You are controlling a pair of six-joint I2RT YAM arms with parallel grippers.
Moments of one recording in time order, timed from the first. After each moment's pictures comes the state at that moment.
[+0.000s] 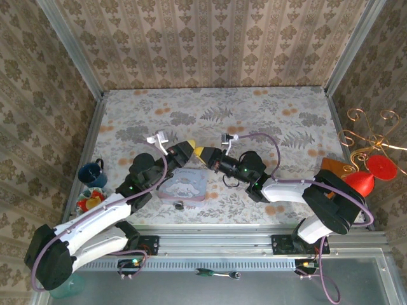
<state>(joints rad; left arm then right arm) -0.76 0.93 0.50 0.45 0.07 -0.97 0.79 1.52 0.59 1.10 -0.25 1.35</state>
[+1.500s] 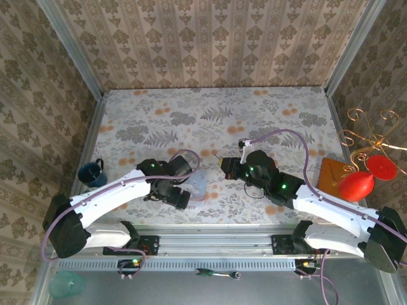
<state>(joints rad) -0.93 1.25 0.92 -1.14 -0.09 -0.52 0.83 1.05 0.68 -0.03 0.08 0.79</state>
